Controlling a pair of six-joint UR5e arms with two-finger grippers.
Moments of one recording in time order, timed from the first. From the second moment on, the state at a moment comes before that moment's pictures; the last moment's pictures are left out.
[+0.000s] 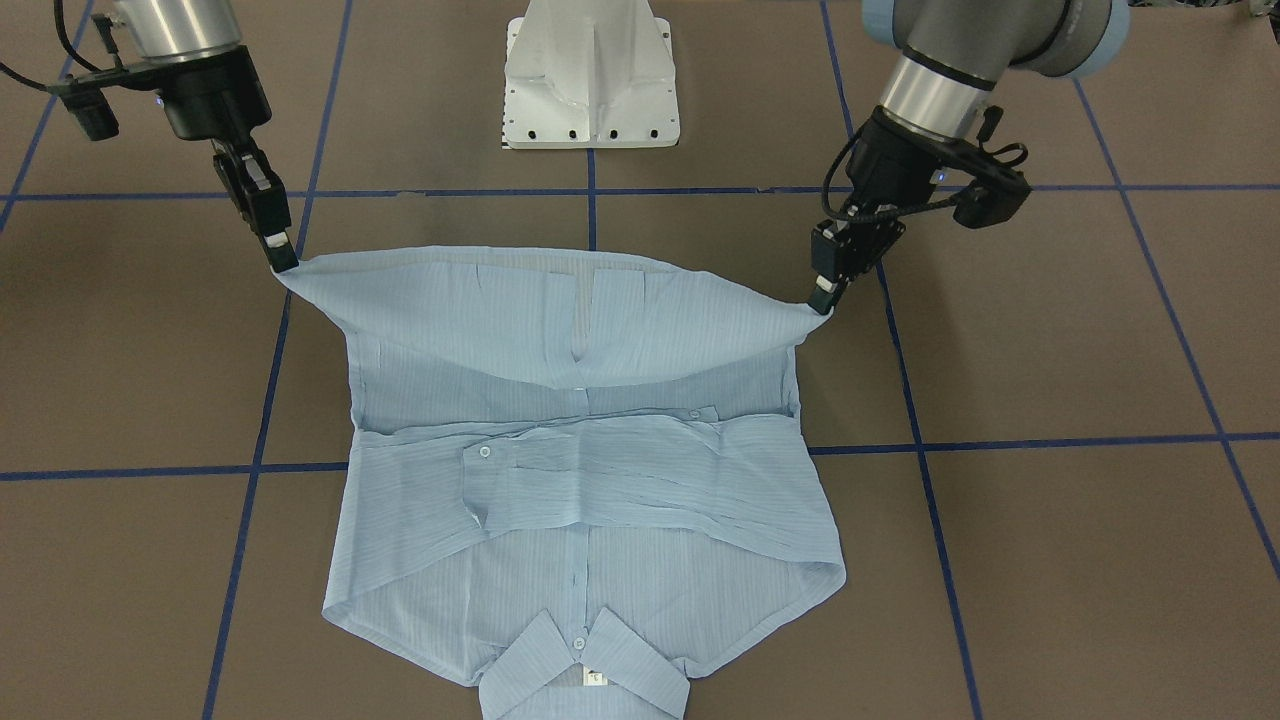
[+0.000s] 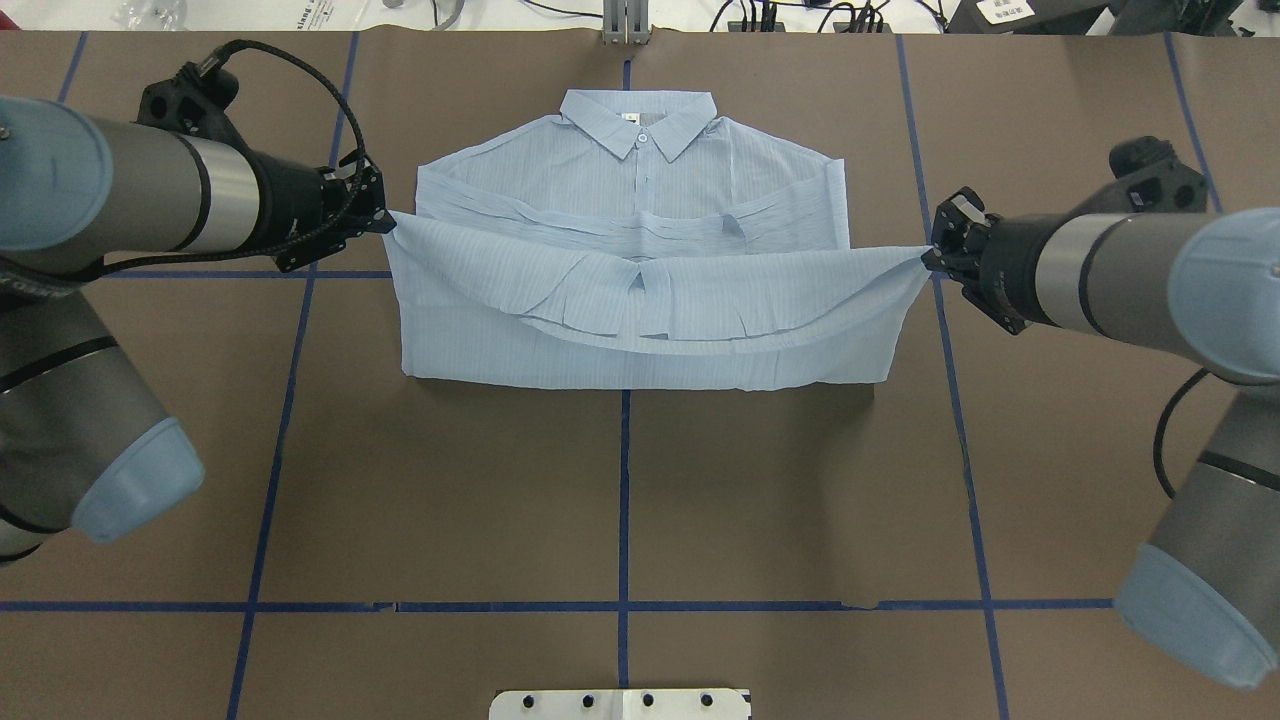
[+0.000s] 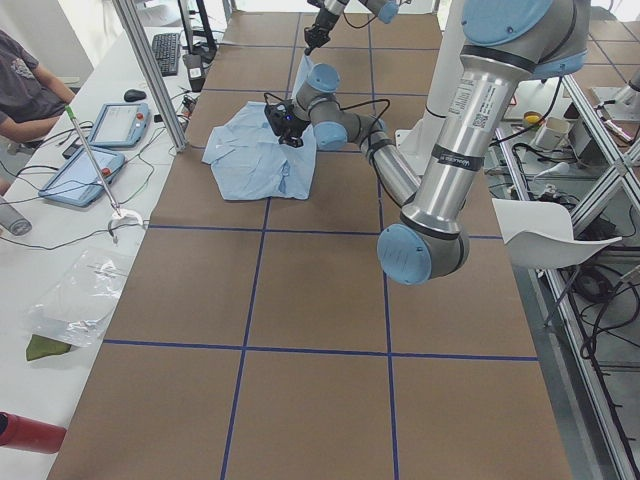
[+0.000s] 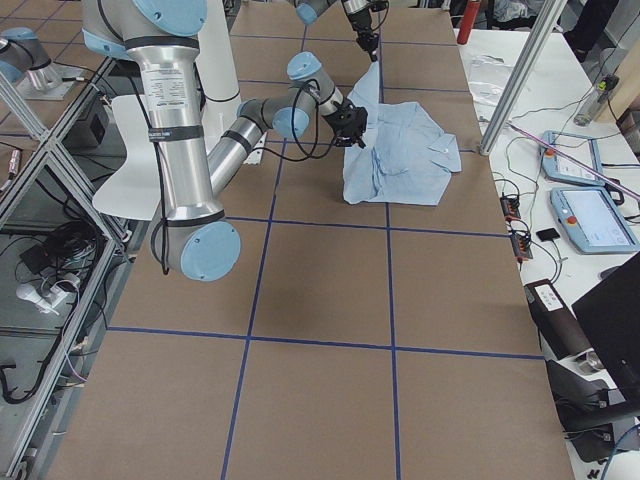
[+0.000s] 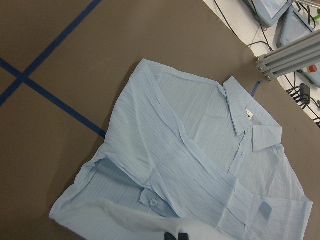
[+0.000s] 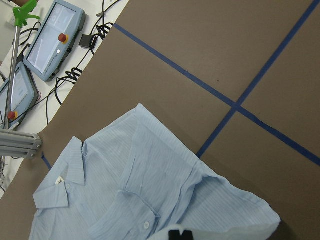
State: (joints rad) left arm -0.78 -1.96 -1.93 -1.96 -1.80 -1.75; right arm 0.69 -1.34 2.17 -1.41 1.56 2.03
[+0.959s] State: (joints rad) left arm -0.83 -2.09 -1.50 -2.22 -1.79 -1.41; right arm 0.78 -1.03 1.61 -1.34 1.57 1.85
